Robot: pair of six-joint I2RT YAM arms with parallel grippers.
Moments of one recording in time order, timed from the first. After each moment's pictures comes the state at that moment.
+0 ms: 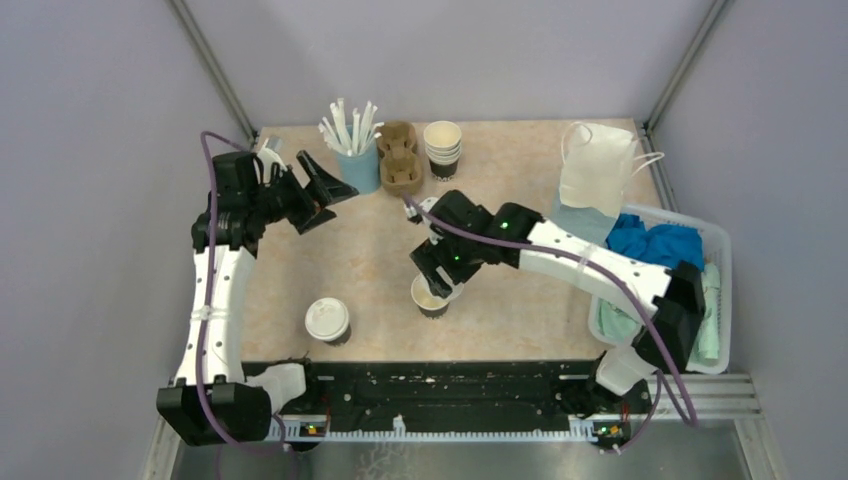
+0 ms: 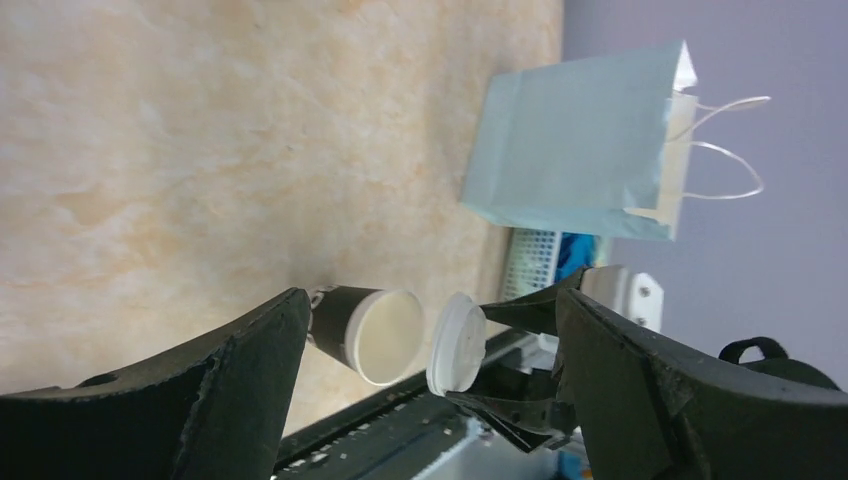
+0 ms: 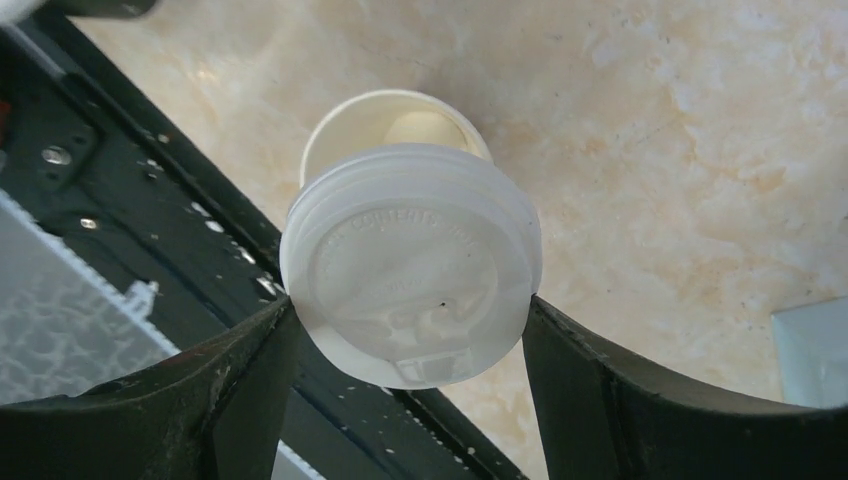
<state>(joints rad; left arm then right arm) 0.08 1.13 1.22 -0.69 0.72 -0.69 0.98 1.52 1.46 -0.89 -0.04 0.20</state>
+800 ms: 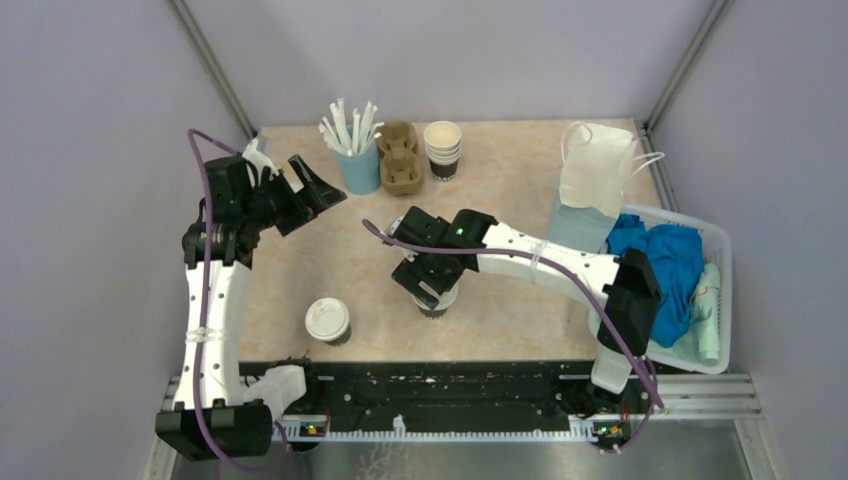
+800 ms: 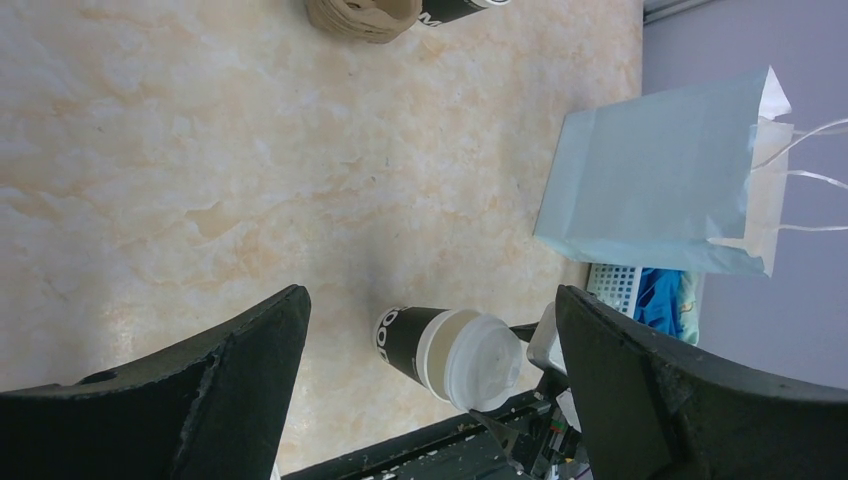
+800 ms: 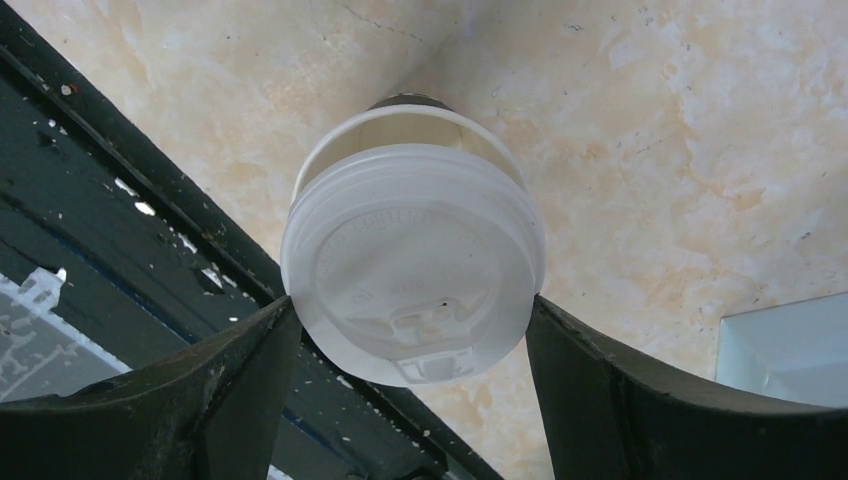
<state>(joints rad) 0.08 1.06 1.28 -0.79 0.50 -0.54 1.10 1.76 1.62 -1.04 0.11 0.10</state>
